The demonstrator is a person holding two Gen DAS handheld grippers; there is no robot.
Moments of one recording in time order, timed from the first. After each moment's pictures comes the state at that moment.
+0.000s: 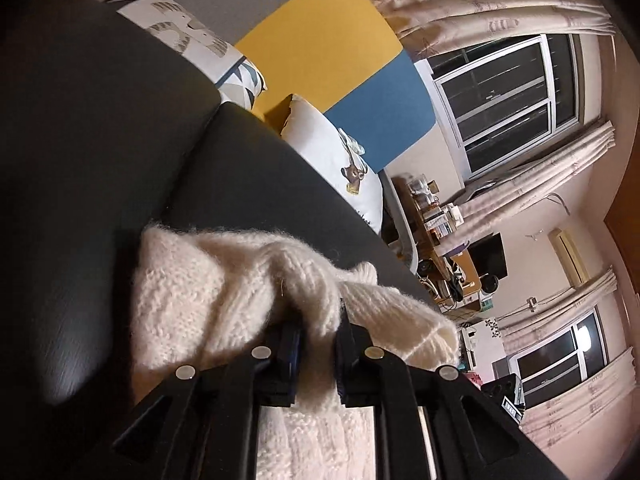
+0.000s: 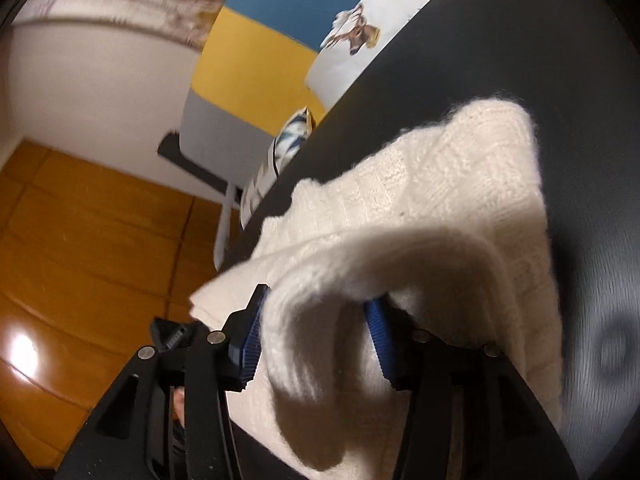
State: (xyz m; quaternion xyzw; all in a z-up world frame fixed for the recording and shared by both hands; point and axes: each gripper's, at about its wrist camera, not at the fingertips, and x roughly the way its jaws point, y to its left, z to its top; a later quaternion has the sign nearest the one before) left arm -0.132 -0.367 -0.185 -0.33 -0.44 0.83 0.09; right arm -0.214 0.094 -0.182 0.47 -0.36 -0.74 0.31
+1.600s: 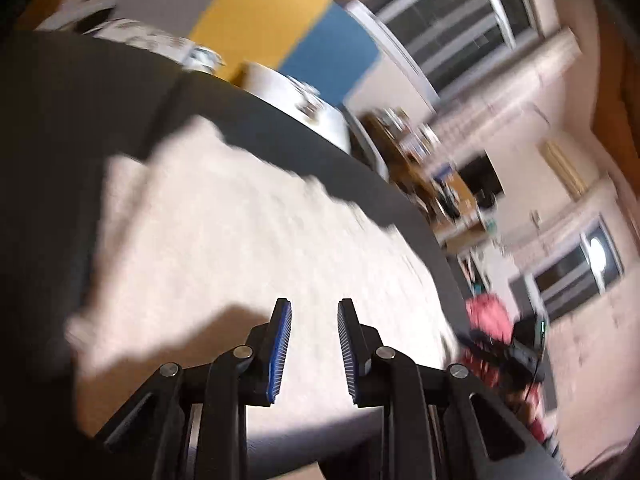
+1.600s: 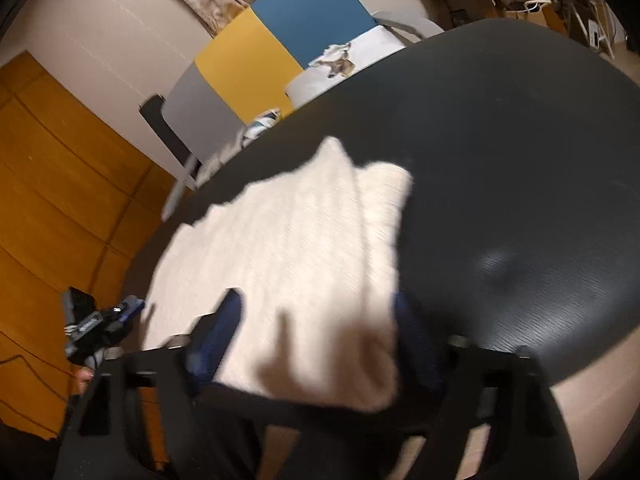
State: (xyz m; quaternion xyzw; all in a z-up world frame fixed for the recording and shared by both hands) left arm 0.039 -0.252 -0.124 -0.40 -0.28 0.86 0.16; right arm -0.021 0.173 -0.133 0.46 -0.21 -0.83 0.23
